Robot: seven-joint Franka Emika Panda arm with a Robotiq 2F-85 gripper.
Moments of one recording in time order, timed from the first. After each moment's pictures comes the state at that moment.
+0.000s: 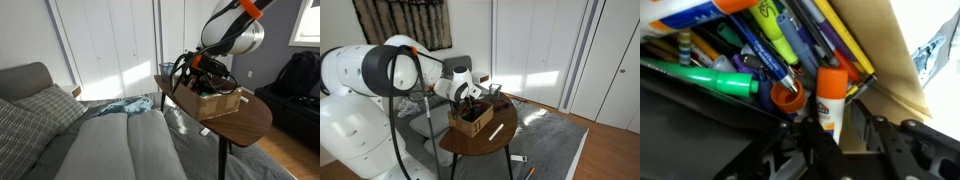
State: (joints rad) arm 0.04 -0.17 0.24 -2.48 0.18 2.78 0.88
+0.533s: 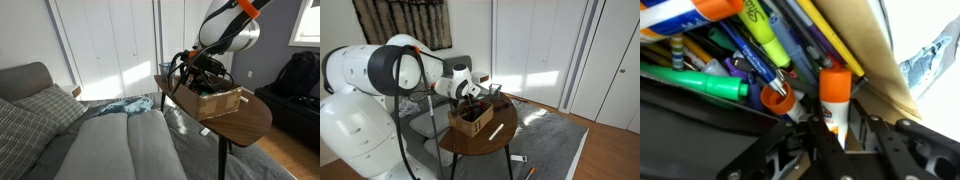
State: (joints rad) arm 0.06 -0.16 0.23 -2.44 0.12 2.73 0.95
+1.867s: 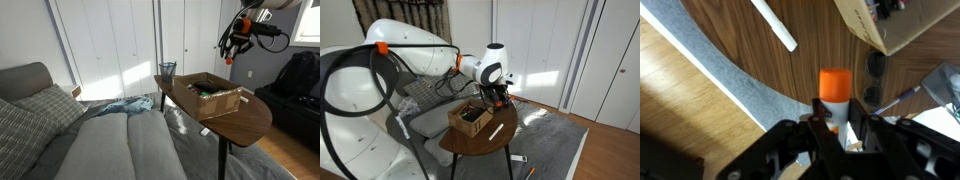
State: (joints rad) arm -0.16 -0.29 0.01 -2.27 0.11 2.35 0.44
